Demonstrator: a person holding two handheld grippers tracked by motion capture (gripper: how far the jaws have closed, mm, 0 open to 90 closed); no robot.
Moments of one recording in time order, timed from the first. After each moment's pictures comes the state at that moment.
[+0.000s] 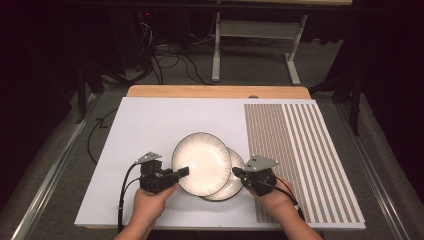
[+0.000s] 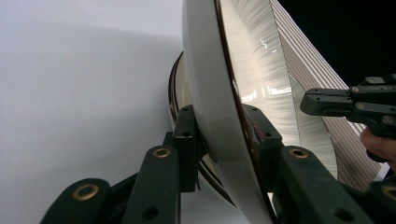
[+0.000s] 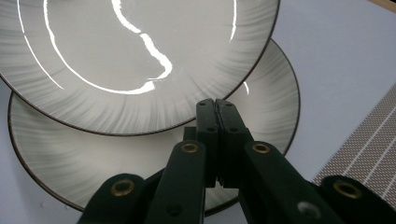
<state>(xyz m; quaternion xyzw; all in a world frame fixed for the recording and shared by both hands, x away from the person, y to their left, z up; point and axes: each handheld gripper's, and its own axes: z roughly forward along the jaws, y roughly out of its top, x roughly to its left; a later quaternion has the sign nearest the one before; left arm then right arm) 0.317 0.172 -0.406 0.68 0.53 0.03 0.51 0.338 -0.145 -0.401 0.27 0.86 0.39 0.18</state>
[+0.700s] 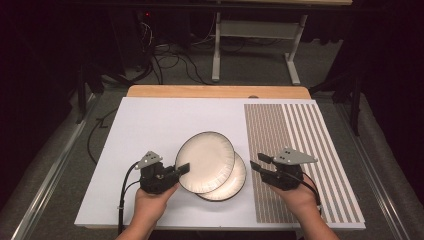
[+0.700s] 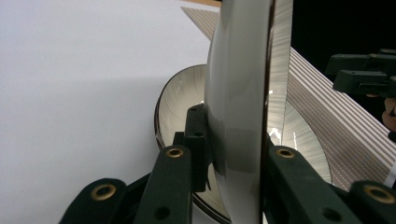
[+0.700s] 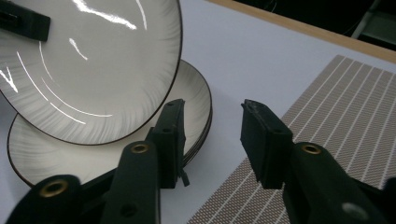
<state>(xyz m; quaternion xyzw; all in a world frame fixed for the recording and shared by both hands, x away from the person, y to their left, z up) 0.307 0.165 -0.394 0.69 0.48 0.10 0.54 0.338 -0.204 -0.373 0.32 0.80 0.46 0.21</state>
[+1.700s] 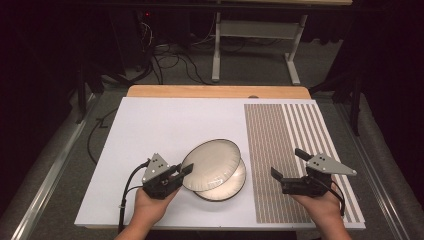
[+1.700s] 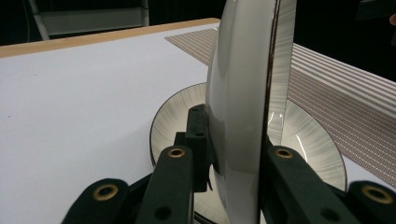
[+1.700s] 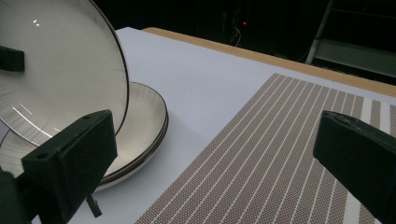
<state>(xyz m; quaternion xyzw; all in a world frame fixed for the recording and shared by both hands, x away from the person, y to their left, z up) 0.296 0.153 -0.388 0.73 0.38 0.20 0.53 0.316 -0.255 -0.362 0.35 0.75 0.50 0.25</state>
